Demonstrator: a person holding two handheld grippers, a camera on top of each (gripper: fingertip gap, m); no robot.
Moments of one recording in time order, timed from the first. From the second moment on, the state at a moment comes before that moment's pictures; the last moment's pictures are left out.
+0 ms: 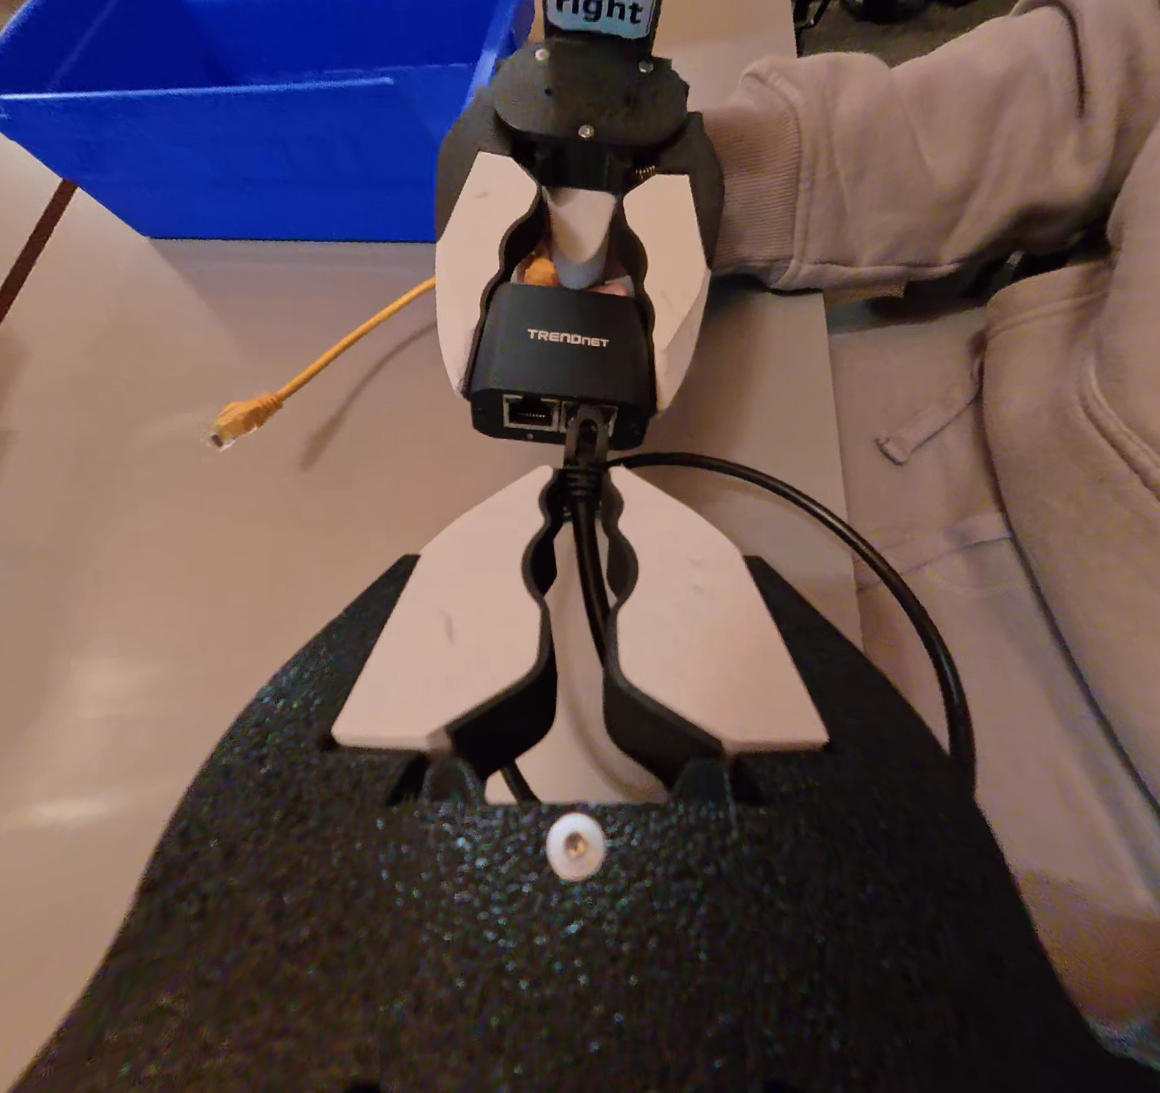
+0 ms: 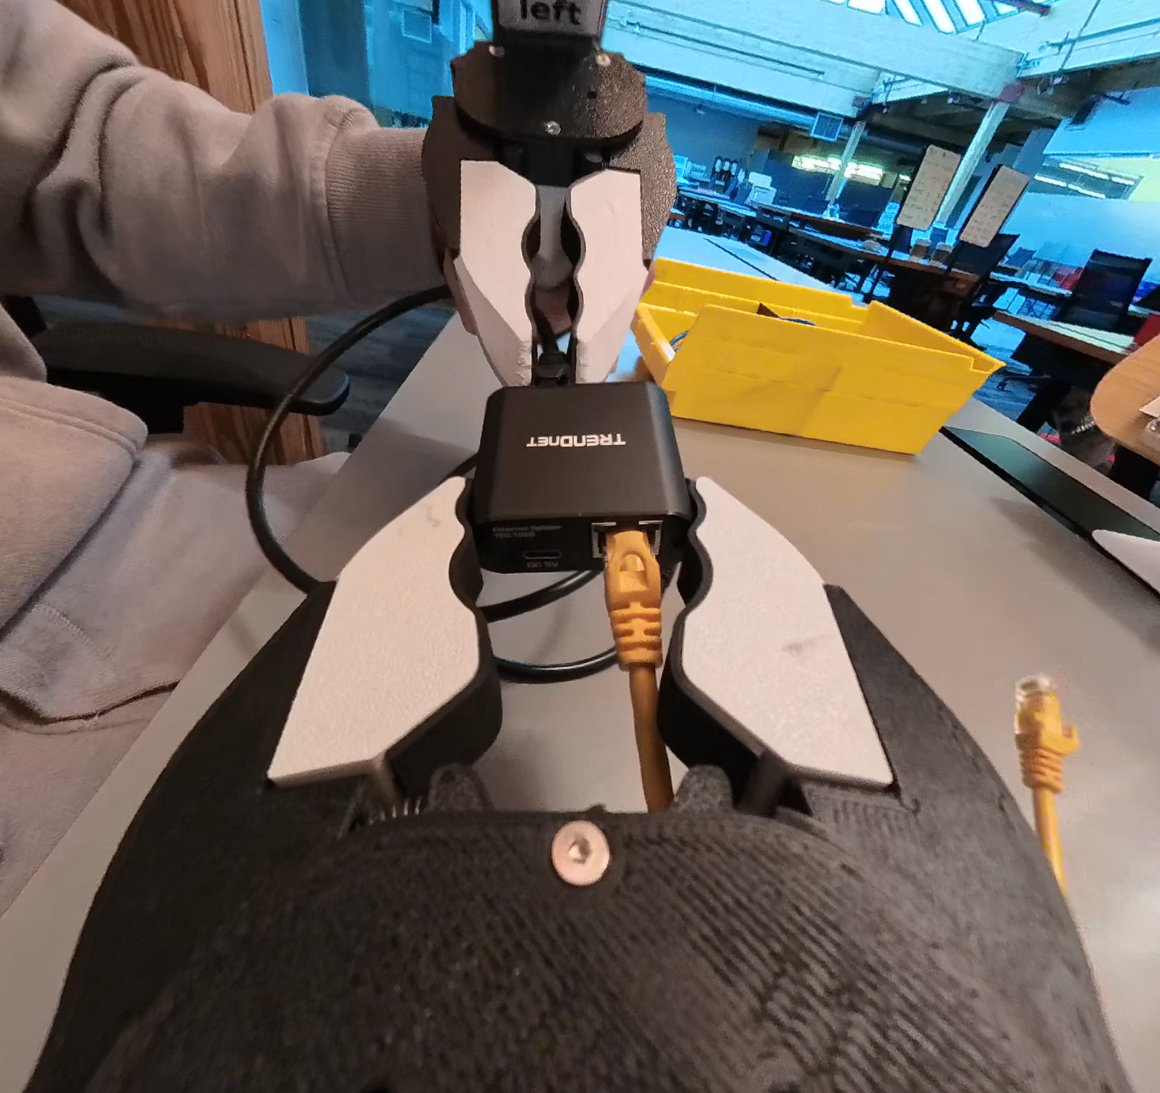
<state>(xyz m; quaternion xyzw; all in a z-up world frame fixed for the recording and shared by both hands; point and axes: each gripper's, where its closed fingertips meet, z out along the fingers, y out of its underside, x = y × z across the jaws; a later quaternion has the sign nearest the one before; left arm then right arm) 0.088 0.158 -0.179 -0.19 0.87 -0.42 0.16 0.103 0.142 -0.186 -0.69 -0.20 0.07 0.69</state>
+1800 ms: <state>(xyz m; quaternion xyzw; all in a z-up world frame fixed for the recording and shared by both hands) 0.109 0.501 -0.031 -0.68 0.59 -0.30 0.32 0.119 0.136 -0.172 -0.66 -0.16 0.08 0.73</state>
